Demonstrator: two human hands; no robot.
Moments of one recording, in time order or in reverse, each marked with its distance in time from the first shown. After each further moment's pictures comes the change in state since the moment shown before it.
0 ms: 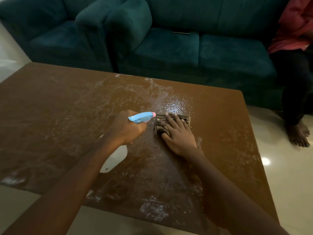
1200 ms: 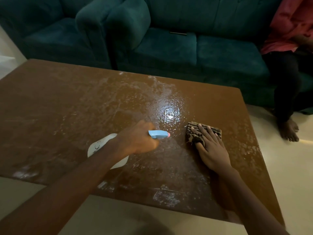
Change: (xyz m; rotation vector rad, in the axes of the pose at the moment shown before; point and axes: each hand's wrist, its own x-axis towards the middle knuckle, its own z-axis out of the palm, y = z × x) left_hand -0.028 -0.015 0.001 0.241 -0.277 0.146; right_hand -0.096 0.032 0.000 0.102 0.075 0.261
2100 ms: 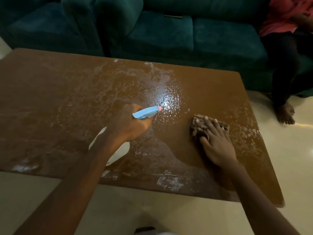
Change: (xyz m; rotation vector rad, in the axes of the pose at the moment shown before) left_hand -0.017 -0.018 -0.006 -0.213 0.272 -0.012; right_hand -0.035 -0.008 0.004 -0.031 0.005 0.091
